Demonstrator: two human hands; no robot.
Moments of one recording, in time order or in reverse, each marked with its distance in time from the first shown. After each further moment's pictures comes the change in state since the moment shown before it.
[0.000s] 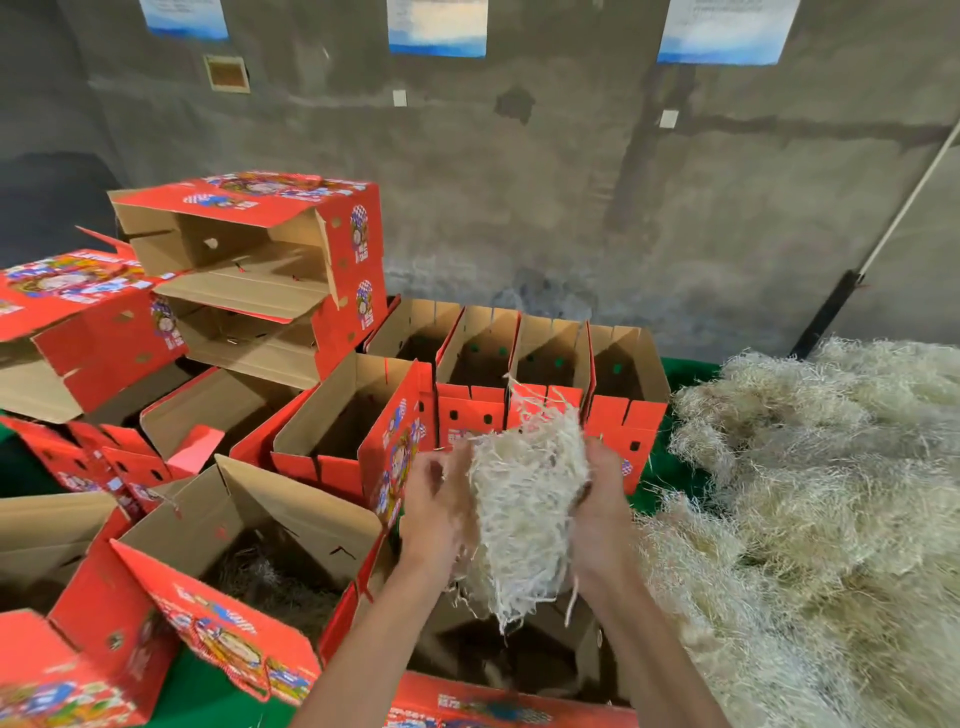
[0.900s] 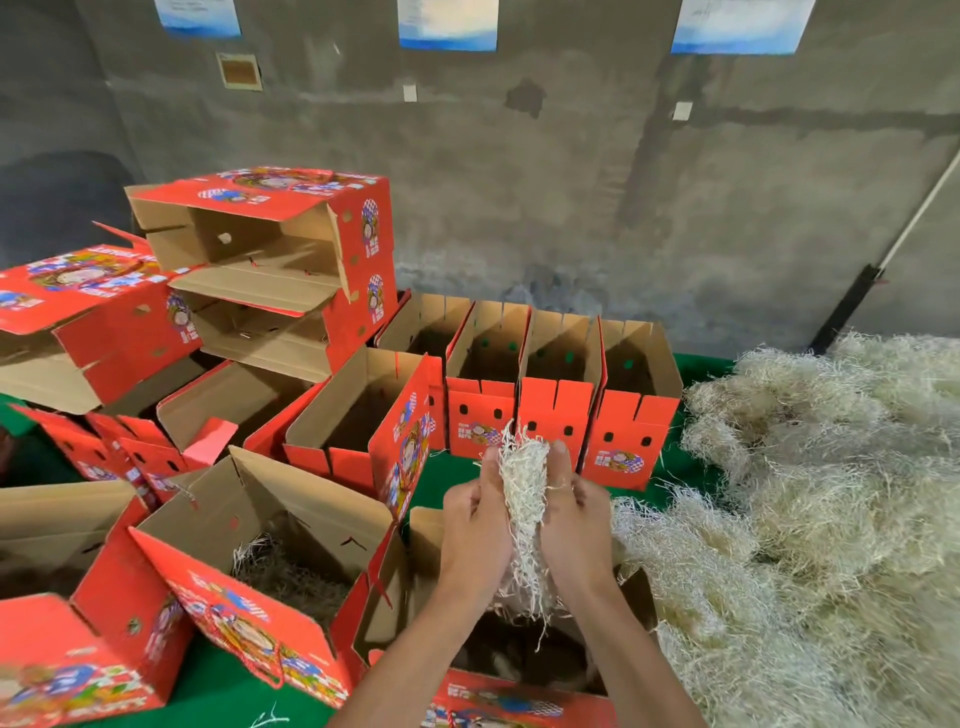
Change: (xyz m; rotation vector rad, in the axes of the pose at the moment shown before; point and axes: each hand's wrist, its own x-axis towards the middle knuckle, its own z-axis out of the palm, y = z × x) left_hand -0.035 0.000 0.019 0.162 0.027 0.114; right_hand -0.007 0.028 0.017 -0.242 0.178 0.034
